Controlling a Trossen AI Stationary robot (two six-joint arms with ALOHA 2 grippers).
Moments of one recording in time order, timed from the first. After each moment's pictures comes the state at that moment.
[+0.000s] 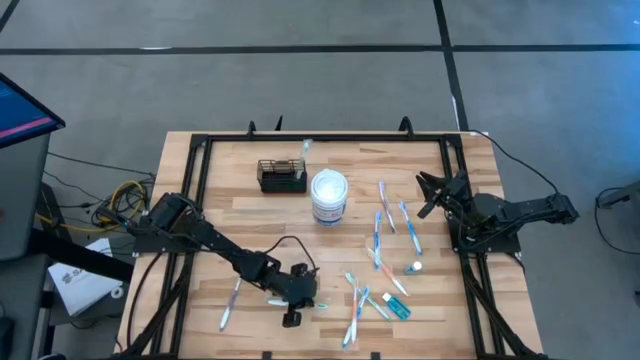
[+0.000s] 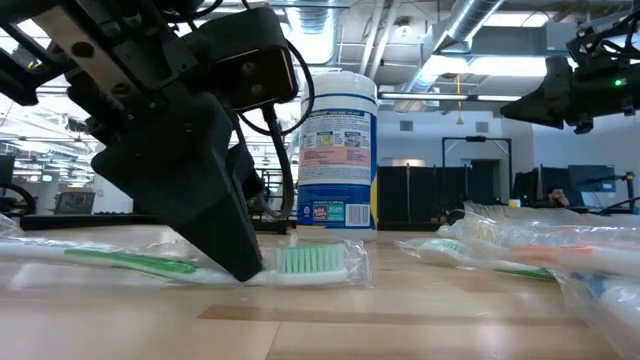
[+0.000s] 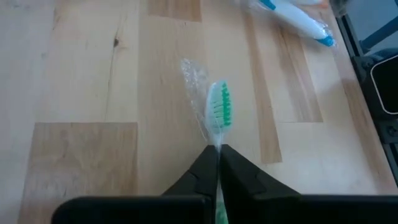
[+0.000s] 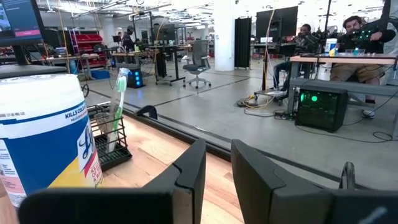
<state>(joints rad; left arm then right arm) -0.48 1.95 0.97 0.18 -0.04 -0.48 0.18 0.01 0.02 0.04 0.98 0.00</state>
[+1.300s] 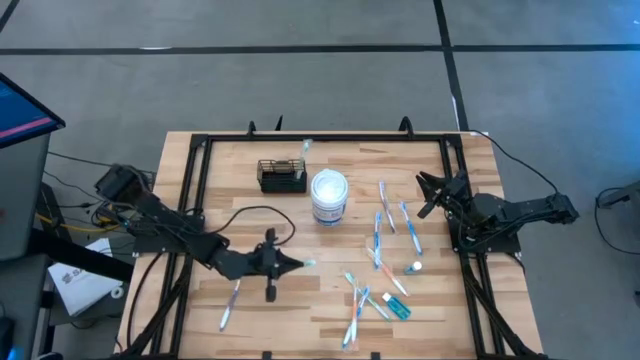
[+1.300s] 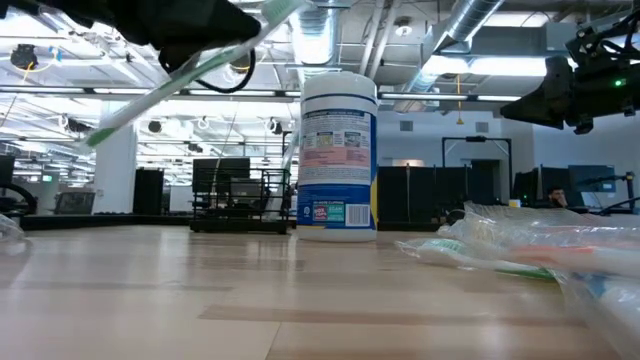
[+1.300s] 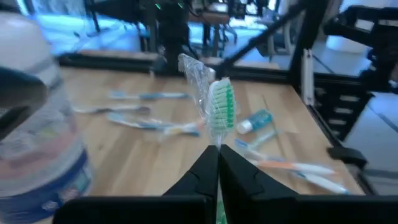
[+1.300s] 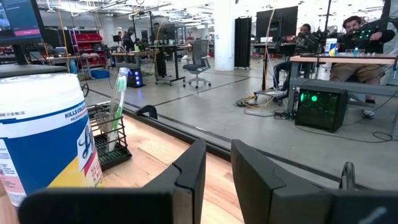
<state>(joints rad) -0.57 1.44 0.57 0.62 -0.65 -0.22 0.18 0.01 0.02 0.04 0.98 0.00</state>
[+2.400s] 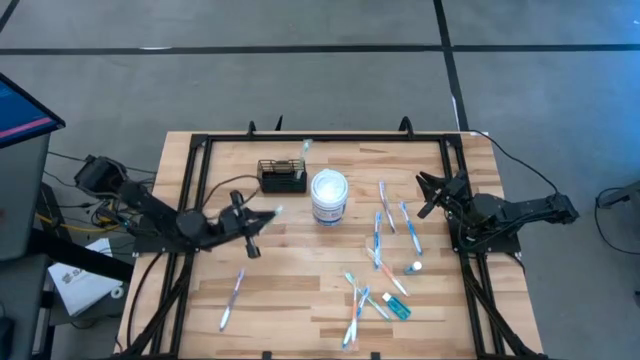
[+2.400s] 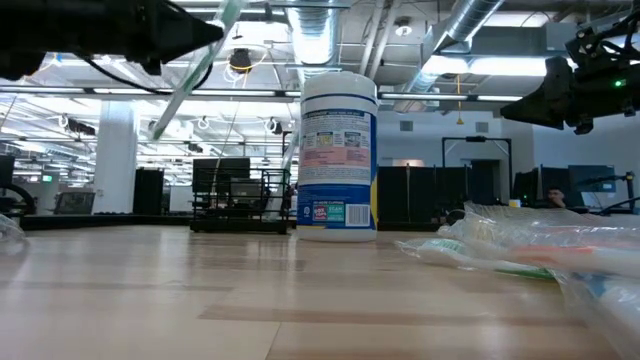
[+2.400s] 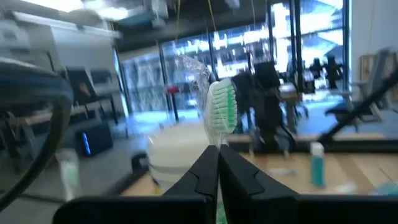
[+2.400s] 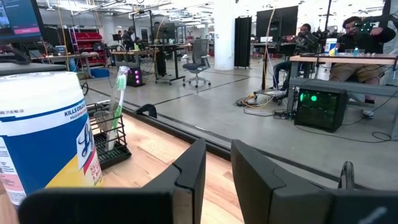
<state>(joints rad) -0.39 1.14 0.18 1.24 -0.74 0.30 0.18 0.01 0.02 0.03 0.98 0.00</state>
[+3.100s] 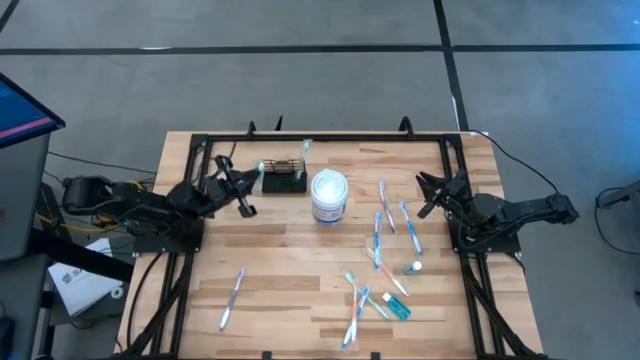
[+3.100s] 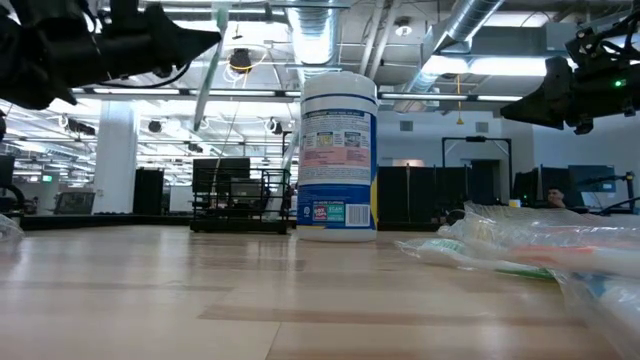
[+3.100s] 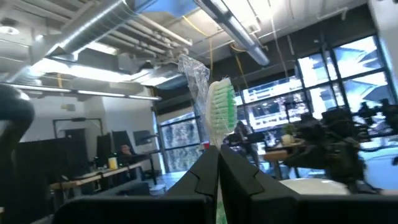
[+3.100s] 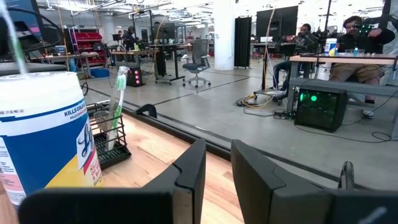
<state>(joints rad) 0.19 1.07 0.07 1.49 -0.25 0.33 0.18 0.01 0.02 0.03 0.98 0.00</state>
